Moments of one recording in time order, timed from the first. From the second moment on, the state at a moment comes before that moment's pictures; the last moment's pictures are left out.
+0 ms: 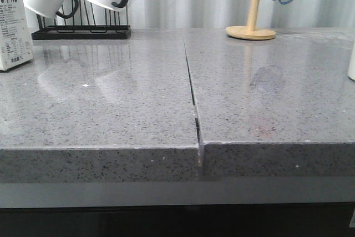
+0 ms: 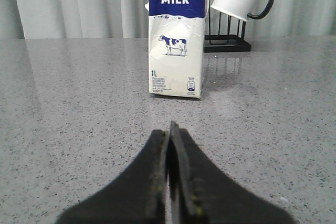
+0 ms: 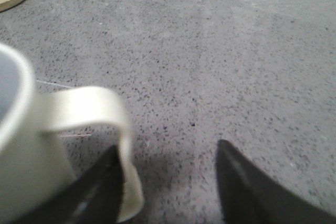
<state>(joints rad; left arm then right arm) -0.03 -0.01 0.00 -0.02 0.09 0.00 -0.29 1.50 -0.52 -0.09 -0.61 0.11</state>
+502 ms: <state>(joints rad) -0.03 -0.01 0.00 -0.02 0.09 0.00 -0.19 1.48 -0.54 -0.12 -0.62 0.11</state>
